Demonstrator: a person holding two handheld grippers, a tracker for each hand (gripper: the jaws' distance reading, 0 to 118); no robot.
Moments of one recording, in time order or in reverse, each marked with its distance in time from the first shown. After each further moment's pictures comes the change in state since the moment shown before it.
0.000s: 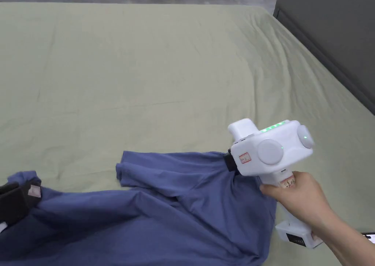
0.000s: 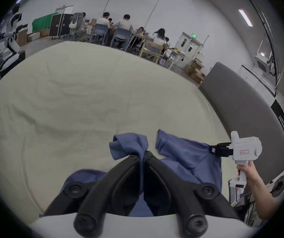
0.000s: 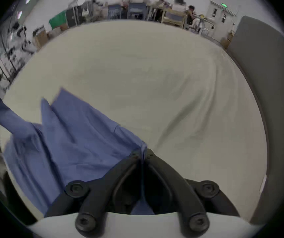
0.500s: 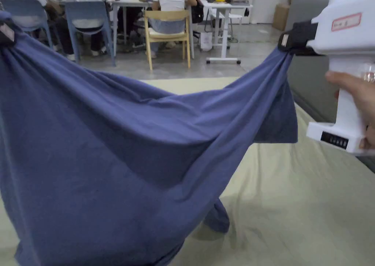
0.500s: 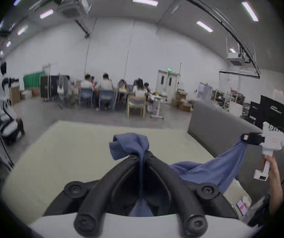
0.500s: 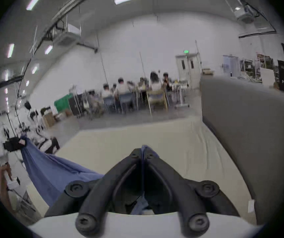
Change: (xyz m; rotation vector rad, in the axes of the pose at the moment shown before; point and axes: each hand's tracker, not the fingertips) left arm 0.084 0.266 0.178 0.466 0.013 -0.311; right arm 0.069 0.154 0.340 0.761 0.052 -0.280
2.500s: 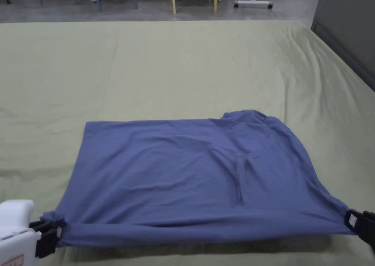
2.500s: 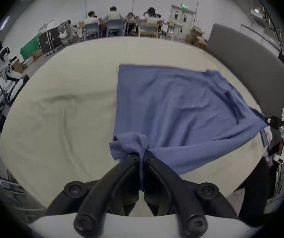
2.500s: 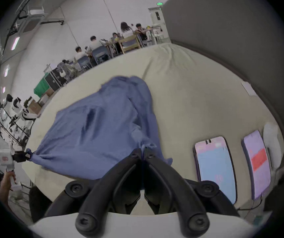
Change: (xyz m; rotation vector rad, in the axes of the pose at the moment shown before) left arm -0.031 -0.408 0.086 -0.701 0.070 -0.011; right arm 0.101 -0.405 0.148 -0.500 -0.184 -0.174
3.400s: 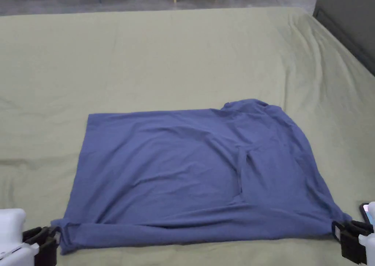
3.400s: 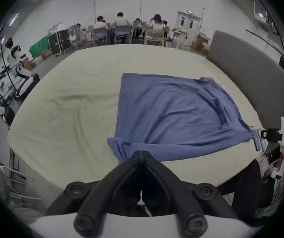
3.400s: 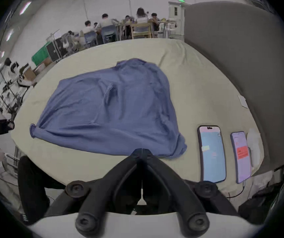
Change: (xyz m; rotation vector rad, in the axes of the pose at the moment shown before) left arm 0.041 -0.001 0.083 0.085 0.056 0.043; right arm -0.074 -0.021 0.037 -0.102 -0.085 0.250
